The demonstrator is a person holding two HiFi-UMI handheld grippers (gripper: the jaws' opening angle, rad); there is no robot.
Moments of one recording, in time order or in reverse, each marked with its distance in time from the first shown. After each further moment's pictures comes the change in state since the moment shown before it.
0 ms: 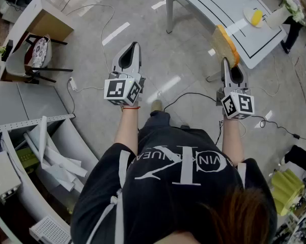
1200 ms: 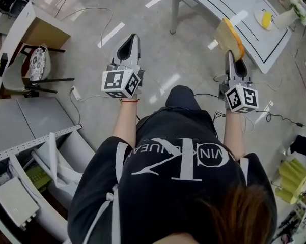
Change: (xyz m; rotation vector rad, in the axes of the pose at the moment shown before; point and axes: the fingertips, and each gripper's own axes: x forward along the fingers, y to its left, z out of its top) left arm 0.050 0.130 0.001 -0.021 0.013 -0.088; right arm 0.097 0.059 -0.009 0.027 -0.031 -0.107
